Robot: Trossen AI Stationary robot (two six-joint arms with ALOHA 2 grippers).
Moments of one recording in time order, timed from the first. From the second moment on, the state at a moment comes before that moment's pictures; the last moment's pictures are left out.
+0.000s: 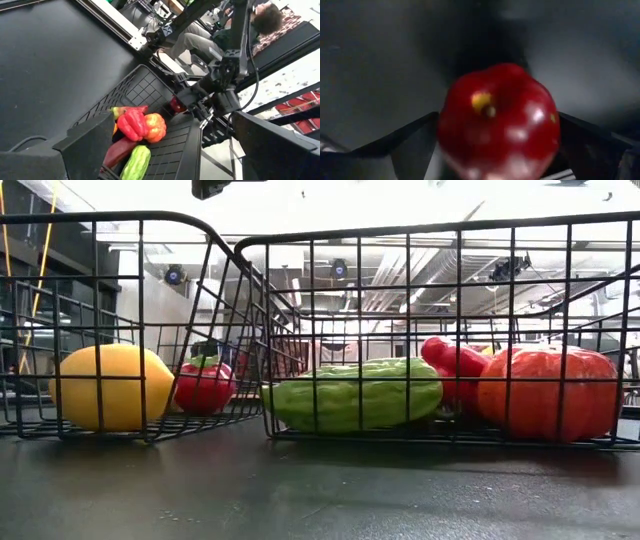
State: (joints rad) left arm -0.01 1.14 1.15 -0.39 0.02 -0.71; right arm 0.82 1.64 0.97 -0.93 -0.24 1.39
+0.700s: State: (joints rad) left arm 0.02 1.09 1.15 -0.36 0.09 -0.73; right arm 0.83 1.66 1.21 -1.35 -0.26 1.26
